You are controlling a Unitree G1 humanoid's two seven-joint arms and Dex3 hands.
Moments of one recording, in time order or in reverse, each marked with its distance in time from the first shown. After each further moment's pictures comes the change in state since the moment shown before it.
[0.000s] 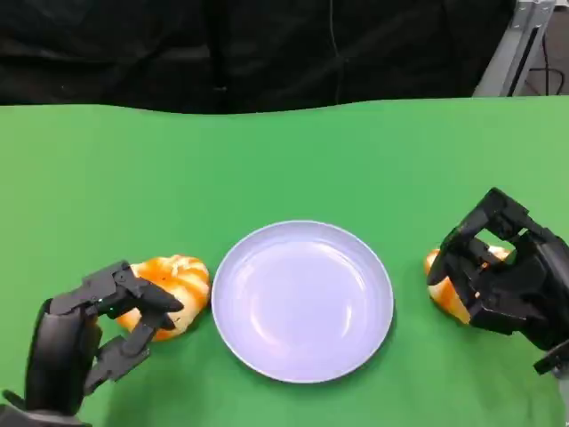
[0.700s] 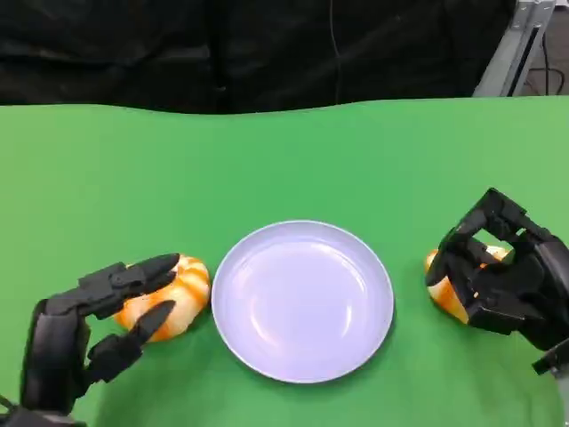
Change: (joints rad) left arm -0.009 0.007 0.050 0.023 0.190 -0.025 0.146; right arm 0.000 0.000 0.003 -0.005 -0.001 0.011 -0.002
